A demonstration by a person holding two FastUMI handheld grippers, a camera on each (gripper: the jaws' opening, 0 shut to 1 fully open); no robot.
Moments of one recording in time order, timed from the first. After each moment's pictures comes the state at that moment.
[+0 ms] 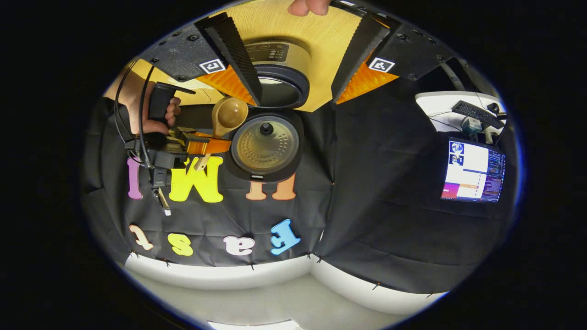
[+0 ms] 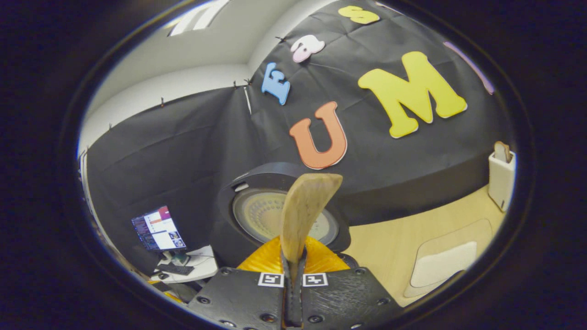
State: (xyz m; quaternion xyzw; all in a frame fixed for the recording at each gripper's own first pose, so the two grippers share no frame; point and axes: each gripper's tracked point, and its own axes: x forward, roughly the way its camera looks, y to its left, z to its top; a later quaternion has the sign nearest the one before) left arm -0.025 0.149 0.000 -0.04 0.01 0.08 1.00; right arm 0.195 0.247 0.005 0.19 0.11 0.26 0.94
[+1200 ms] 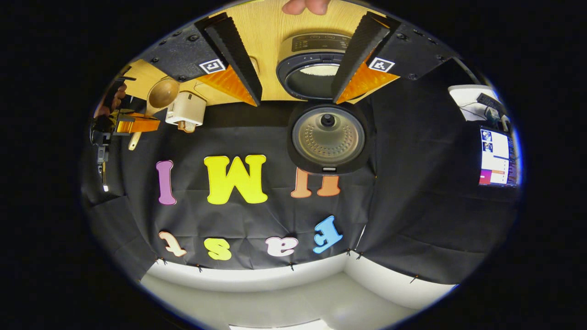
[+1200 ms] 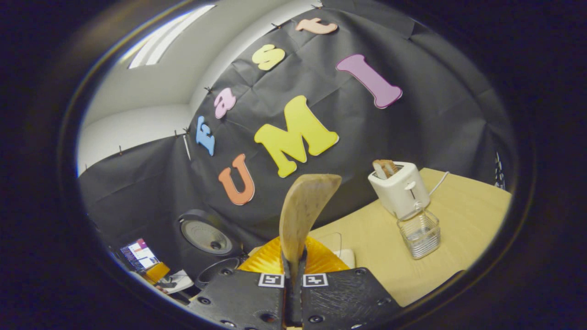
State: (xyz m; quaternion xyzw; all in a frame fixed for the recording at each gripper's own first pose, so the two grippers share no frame) left arm 0.016 0.024 0.034 -0.01 -0.01 -0.01 1.00; right arm 0.082 -0.082 -0.025 0.25 0.06 0.08 0.96
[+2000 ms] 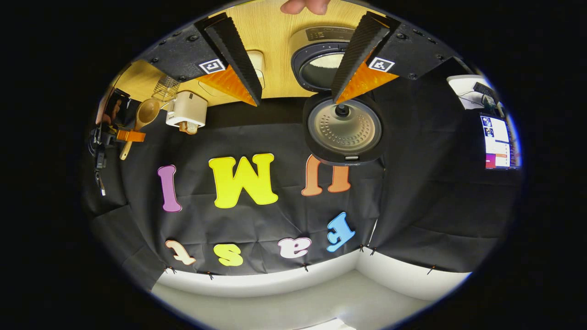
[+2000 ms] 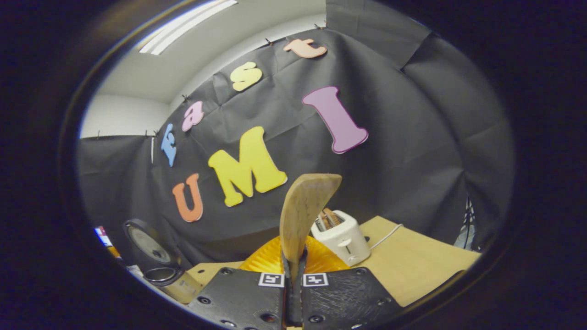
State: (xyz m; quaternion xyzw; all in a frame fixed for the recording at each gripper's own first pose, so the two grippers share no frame) left arm 0.032 -0.010 0.048 0.02 0.00 0.00 1.00; right arm 0.139 -0.253 -0.003 0.19 -0.01 -0.06 0.98
